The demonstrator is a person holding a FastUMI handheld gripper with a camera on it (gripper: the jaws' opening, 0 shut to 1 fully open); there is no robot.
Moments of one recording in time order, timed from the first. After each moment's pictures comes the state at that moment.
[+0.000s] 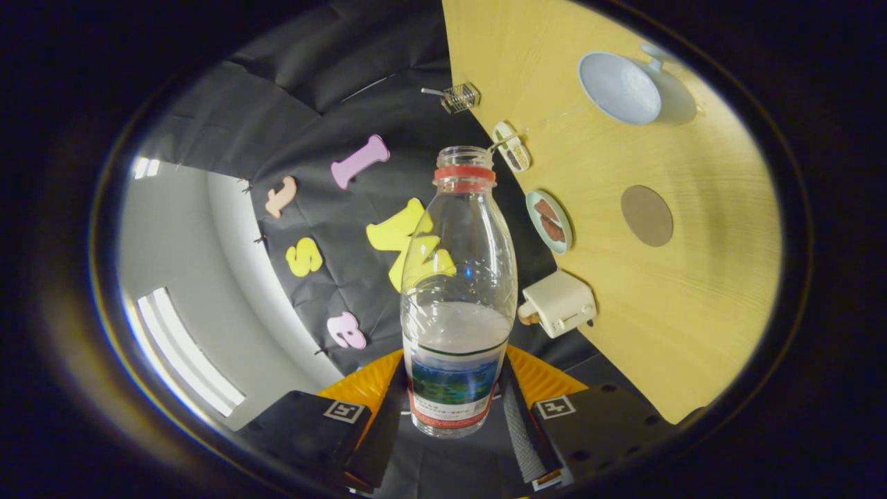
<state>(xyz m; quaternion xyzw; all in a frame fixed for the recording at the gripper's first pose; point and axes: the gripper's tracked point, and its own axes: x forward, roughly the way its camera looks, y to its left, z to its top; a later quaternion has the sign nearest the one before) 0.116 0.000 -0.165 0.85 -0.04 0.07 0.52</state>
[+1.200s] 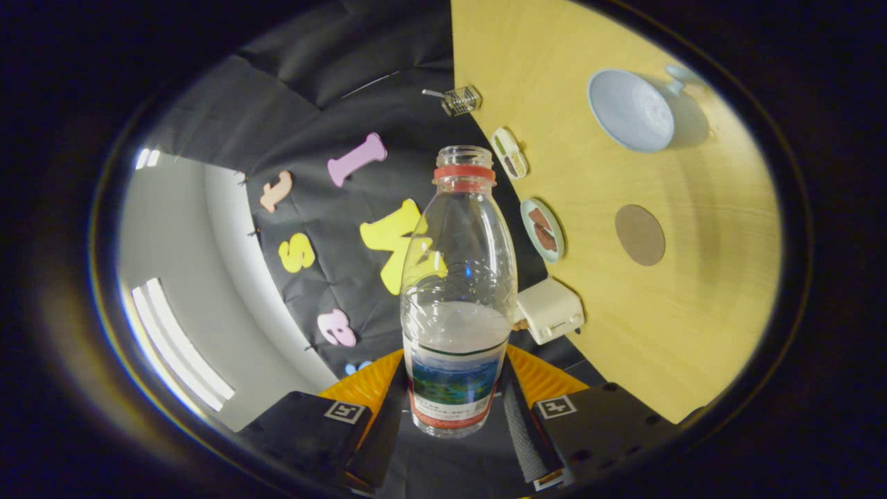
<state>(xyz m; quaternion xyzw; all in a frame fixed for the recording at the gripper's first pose) 0.116 0.007 -0.192 0.81 -0.02 0.05 0.58</state>
